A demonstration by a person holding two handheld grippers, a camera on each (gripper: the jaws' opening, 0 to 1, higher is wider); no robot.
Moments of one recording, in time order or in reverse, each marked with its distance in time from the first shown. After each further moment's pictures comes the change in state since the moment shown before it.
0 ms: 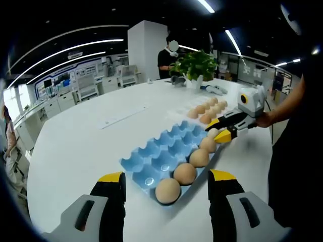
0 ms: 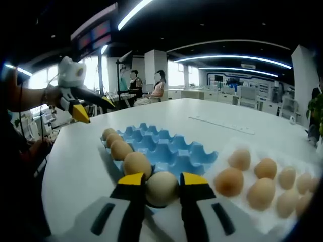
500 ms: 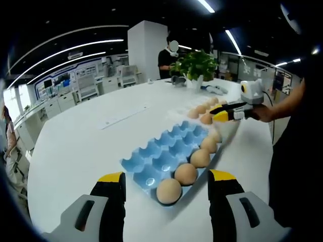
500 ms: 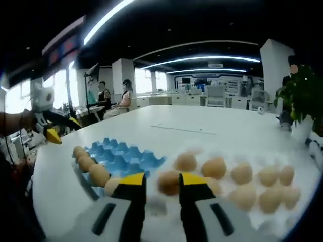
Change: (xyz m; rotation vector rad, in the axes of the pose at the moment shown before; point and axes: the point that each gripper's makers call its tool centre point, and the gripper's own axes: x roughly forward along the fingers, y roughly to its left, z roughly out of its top) left arm 0.001 0.001 0.000 0.001 0.000 0.002; right arm -0.038 -0.077 0.011 0.129 -0.065 -0.273
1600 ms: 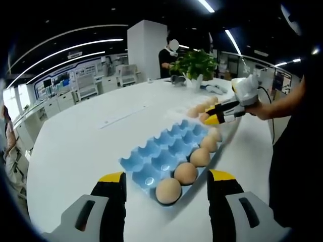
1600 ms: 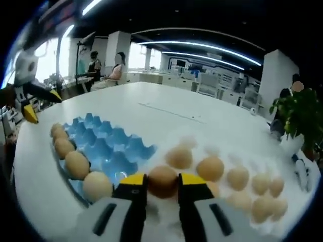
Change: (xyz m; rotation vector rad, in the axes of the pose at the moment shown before) left arm 0.001 -0.002 -0.003 -0.002 0.004 -0.003; right arm 0.019 -0.005 -0.015 -0.112 0.182 -0.127
